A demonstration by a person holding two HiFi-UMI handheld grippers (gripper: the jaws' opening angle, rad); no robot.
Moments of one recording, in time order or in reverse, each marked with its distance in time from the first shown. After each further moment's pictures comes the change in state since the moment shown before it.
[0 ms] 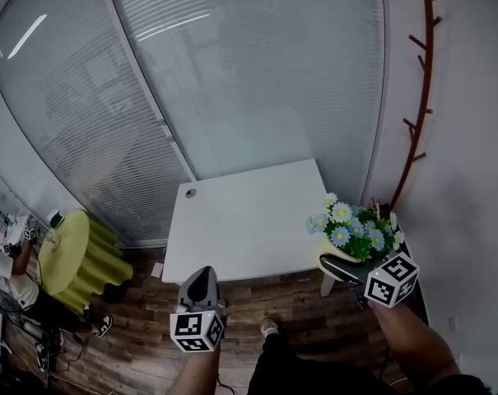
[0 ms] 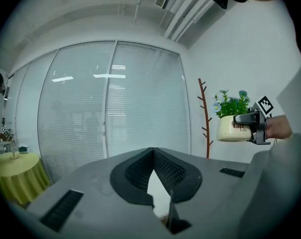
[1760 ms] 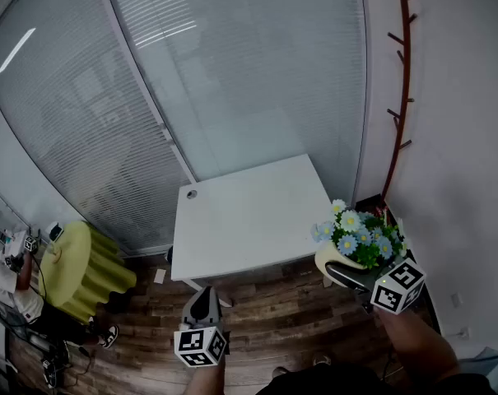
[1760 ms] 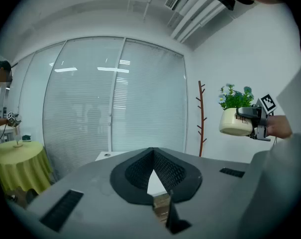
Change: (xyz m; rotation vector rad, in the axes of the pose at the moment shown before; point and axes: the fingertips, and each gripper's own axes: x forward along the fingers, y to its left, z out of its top) left arm -0.099 0.026 -0.037 -0.069 0.056 -0.022; right arm -0.053 0.090 -0.003 0.000 -0.043 -0.052
